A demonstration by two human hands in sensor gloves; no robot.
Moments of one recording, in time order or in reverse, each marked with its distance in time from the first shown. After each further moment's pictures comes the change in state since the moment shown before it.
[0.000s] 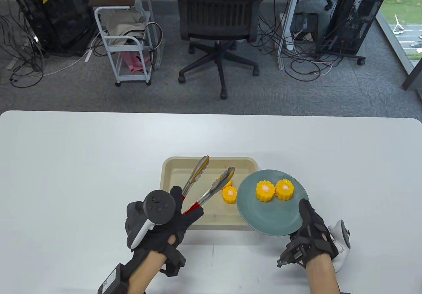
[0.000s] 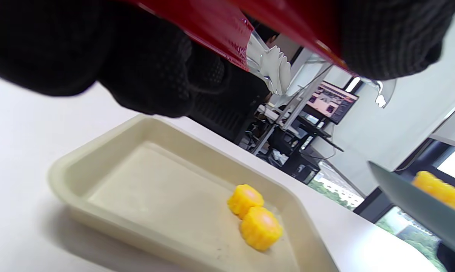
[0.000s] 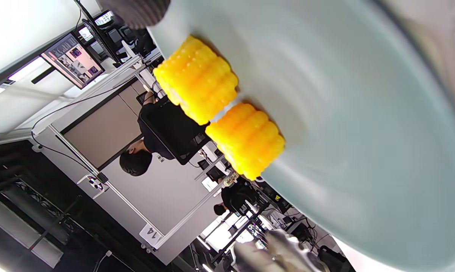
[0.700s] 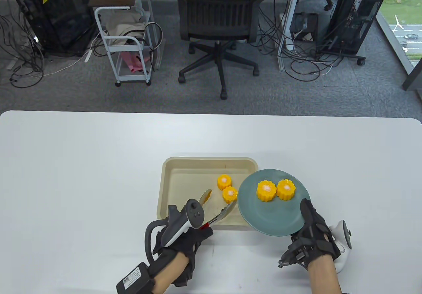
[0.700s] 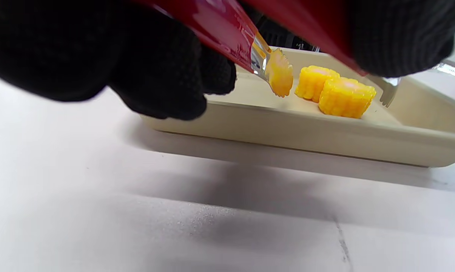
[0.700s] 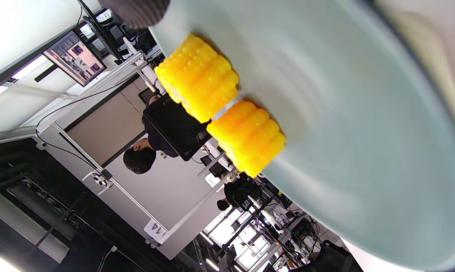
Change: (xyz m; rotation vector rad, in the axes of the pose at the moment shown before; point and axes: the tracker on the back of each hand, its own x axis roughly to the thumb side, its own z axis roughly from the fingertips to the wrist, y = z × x) left_hand 0.022 -0.083 -0.020 -0.219 0.148 -0.418; right_hand 0.001 0.000 0.001 0.021 -0.004 -0.008
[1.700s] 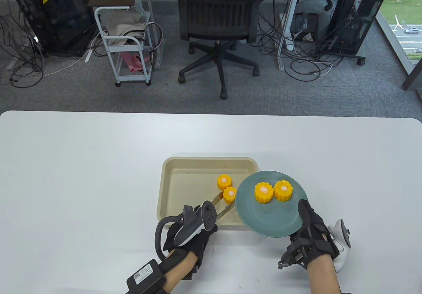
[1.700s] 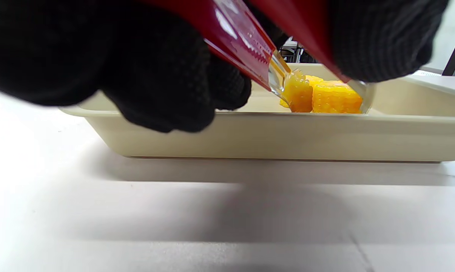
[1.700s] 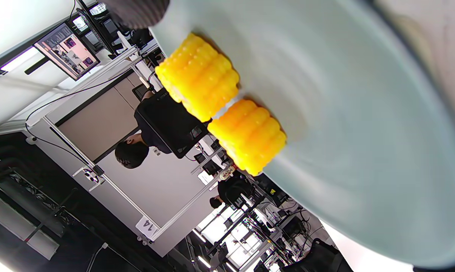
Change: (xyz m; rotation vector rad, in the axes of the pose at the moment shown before) left_hand 0.014 -0.004 -0.006 0.131 -0.067 -0.073; right_hand -0.002 0.001 -0.001 0.008 0.021 0.026
